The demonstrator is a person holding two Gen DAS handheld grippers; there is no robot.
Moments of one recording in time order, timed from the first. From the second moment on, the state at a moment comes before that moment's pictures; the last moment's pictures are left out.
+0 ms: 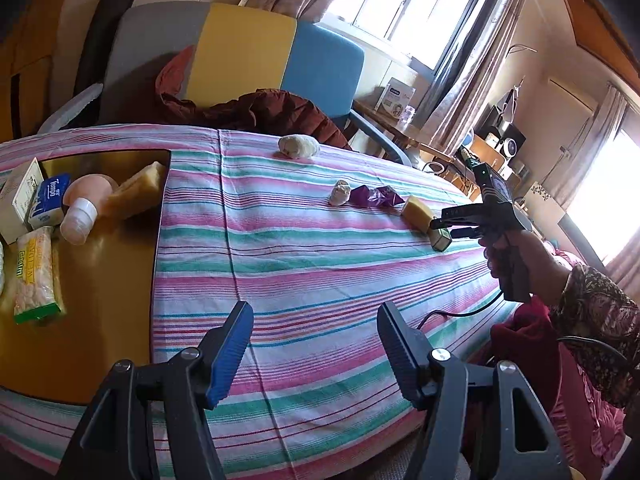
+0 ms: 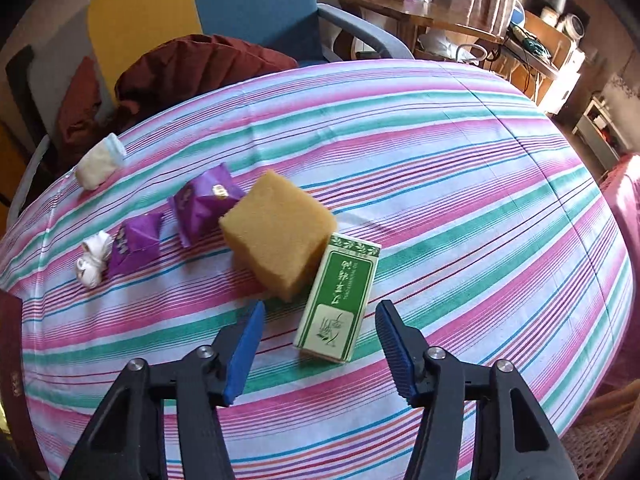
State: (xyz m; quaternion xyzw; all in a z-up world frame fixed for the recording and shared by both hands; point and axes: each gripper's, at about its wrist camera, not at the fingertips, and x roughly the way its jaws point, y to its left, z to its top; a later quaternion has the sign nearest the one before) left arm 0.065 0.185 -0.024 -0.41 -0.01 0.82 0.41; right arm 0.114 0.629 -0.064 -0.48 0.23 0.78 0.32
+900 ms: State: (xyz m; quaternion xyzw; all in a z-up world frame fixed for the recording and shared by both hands) left arm 0.024 0.390 -0.047 -0.45 0.09 0.76 0.46; right arm 0.130 0.645 -0.080 -0.49 0.29 0.77 0.30
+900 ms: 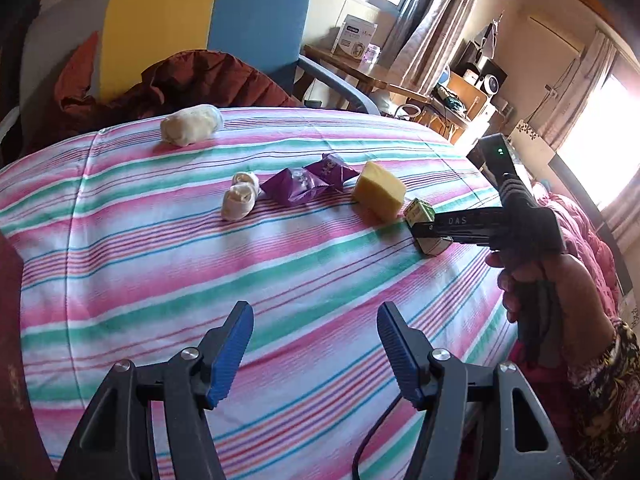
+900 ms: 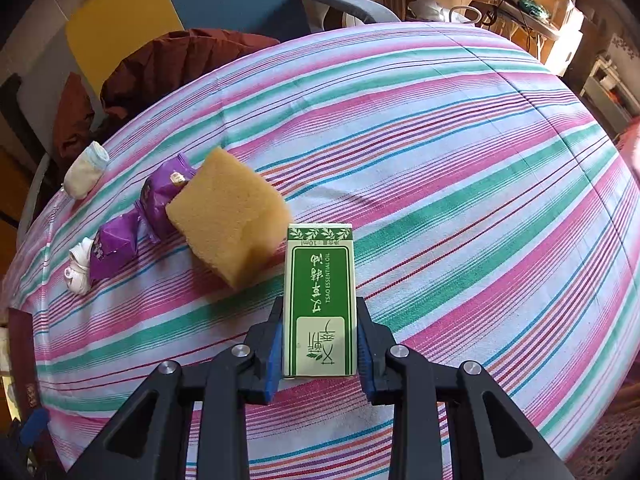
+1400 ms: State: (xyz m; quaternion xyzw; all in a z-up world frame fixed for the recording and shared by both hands) left arm -0.021 0.533 -0.074 -0.37 0.30 0.76 0.45; right arm 0.130 0.650 -0.080 -0.48 0.31 0.77 0.29
